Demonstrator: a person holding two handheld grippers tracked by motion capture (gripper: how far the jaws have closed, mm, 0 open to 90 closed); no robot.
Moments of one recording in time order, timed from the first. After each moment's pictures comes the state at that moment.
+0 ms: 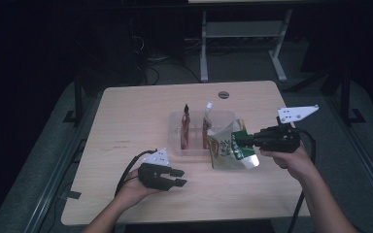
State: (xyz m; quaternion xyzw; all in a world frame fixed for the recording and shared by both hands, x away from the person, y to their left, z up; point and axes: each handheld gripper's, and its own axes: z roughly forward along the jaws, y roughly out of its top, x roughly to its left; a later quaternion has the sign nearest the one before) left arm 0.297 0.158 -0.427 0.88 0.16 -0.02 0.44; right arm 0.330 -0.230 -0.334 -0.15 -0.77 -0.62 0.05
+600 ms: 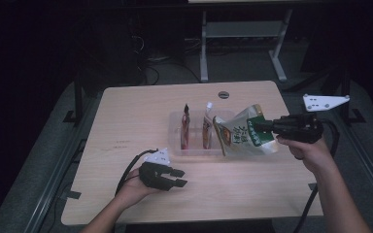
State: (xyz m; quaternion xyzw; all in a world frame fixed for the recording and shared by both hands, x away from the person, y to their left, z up) left arm 0.299 0.155 -0.429 0.88 0.17 -0.03 0.44; right arm 0.329 -0.267 -0.302 -0.17 -0.74 -0.65 -0.01
